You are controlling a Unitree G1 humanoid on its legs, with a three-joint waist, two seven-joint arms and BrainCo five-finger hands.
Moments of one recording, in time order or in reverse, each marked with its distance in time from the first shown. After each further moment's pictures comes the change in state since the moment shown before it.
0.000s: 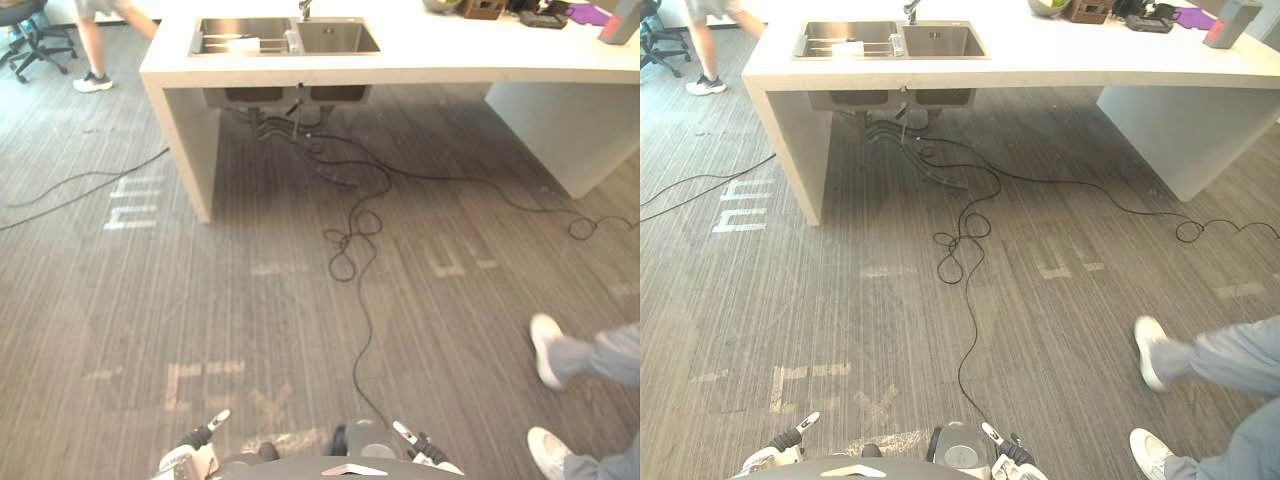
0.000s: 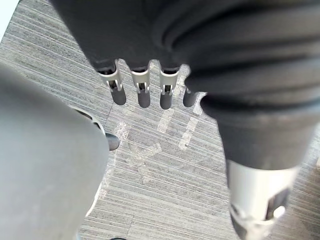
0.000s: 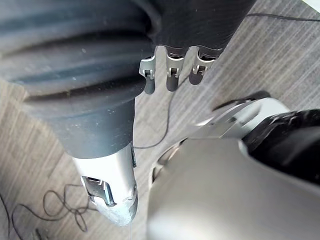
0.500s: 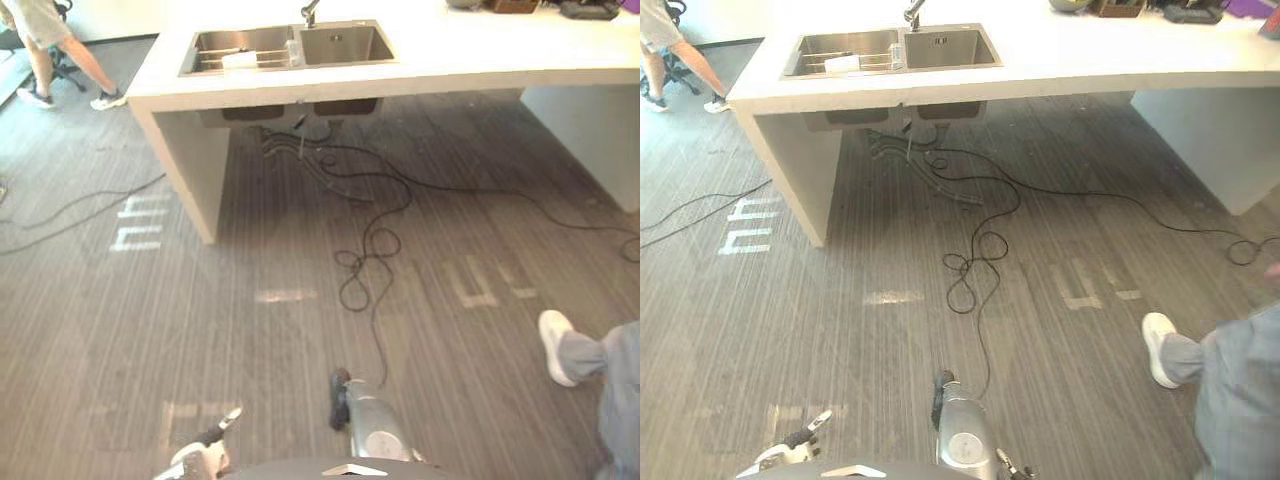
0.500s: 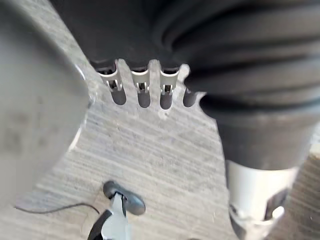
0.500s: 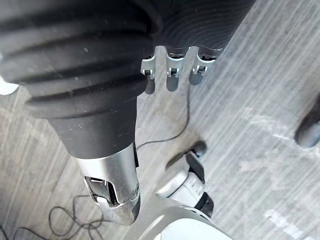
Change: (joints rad) left arm -0.071 -0.093 0.074 0.029 0.047 0.024 -0.076; right arm 0.114 0.038 -0.090 -0.050 0.059 -0.032 0.013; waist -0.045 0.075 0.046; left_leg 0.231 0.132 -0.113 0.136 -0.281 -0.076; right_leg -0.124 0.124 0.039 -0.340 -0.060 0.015
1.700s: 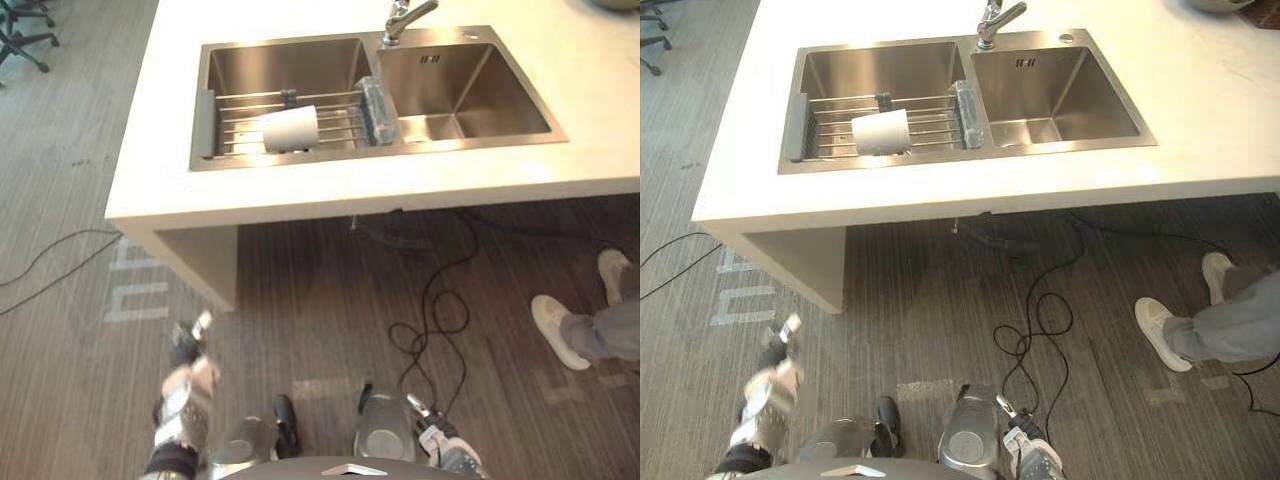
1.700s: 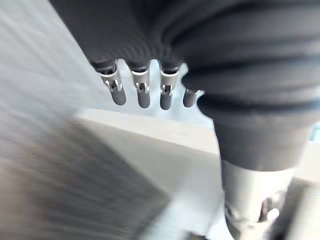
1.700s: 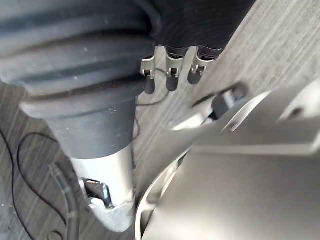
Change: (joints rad) left arm -0.064 0.022 0.018 -0.596 -0.174 -0.566 0.319; right arm -0.197 -0.081 -0.014 0.088 0.047 0.013 0.025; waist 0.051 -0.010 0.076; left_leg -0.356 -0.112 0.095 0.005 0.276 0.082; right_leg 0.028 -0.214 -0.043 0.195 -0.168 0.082
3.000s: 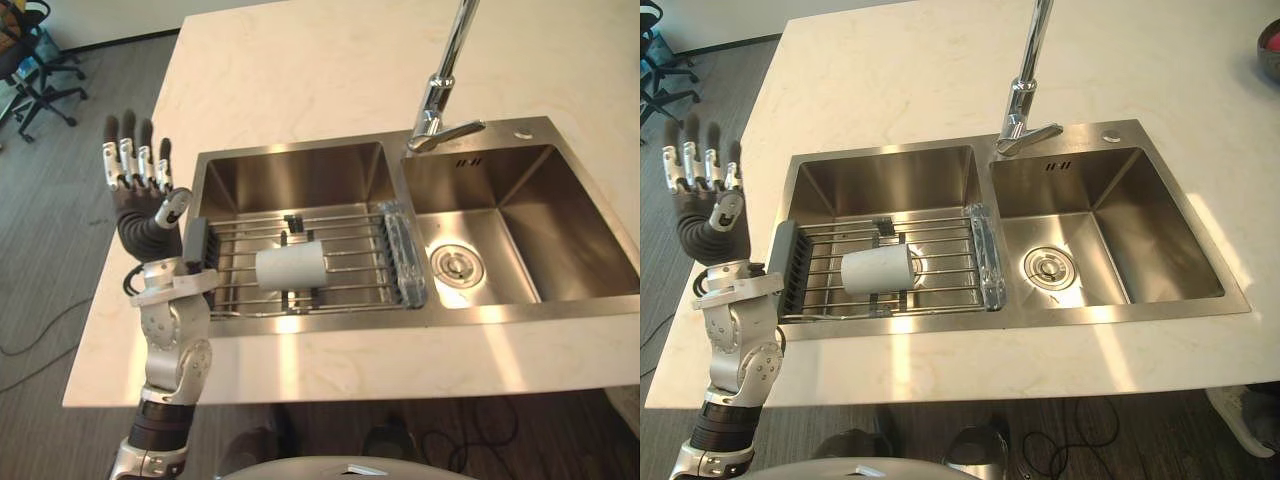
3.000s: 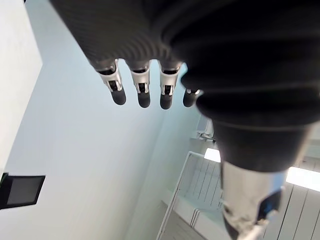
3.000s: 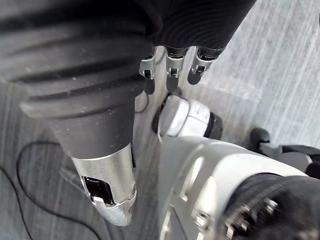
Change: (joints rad) left arm -0.071 0.093 -0.255 -0.733 0.145 -0.125 -0.122; right arm 0.176 0.078 -0.409 0.047 -0.084 0.034 0.129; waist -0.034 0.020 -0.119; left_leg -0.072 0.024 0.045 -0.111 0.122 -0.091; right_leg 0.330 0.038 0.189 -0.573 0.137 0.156
